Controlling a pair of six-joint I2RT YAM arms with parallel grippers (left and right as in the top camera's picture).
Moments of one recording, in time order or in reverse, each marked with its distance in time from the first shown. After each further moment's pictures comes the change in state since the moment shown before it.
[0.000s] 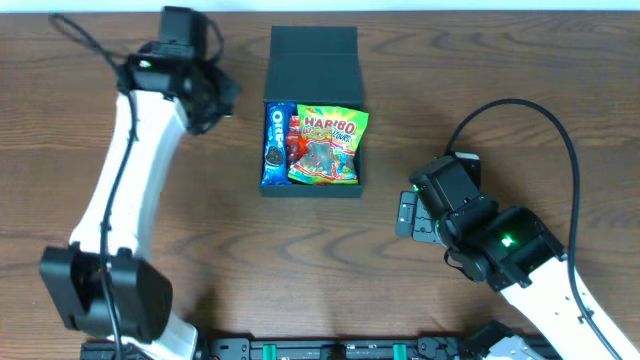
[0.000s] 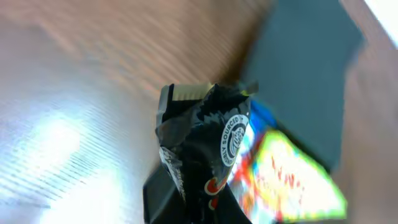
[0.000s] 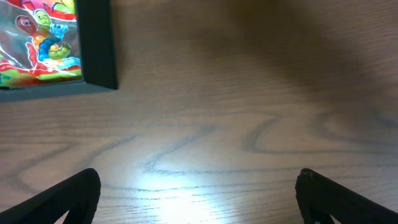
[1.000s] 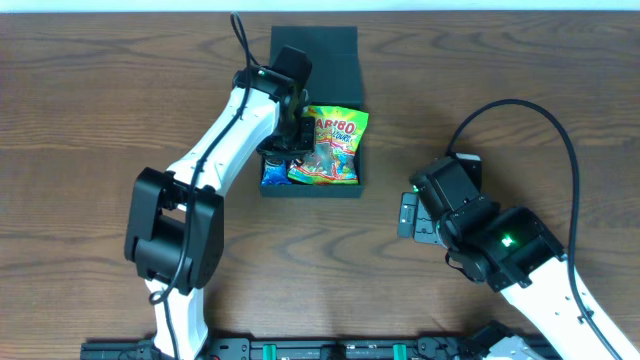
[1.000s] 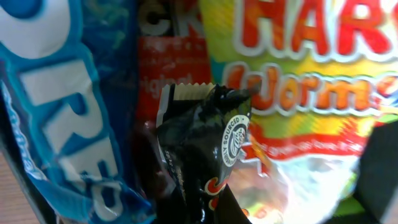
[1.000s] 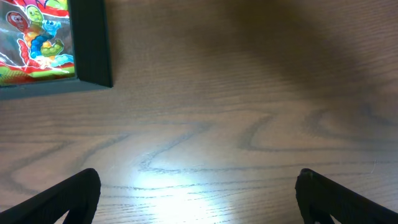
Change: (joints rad) left arm -0.216 0.307 0.000 -0.031 0.124 0.418; right arm 0.000 0.000 0.000 -0.014 0.007 0.000
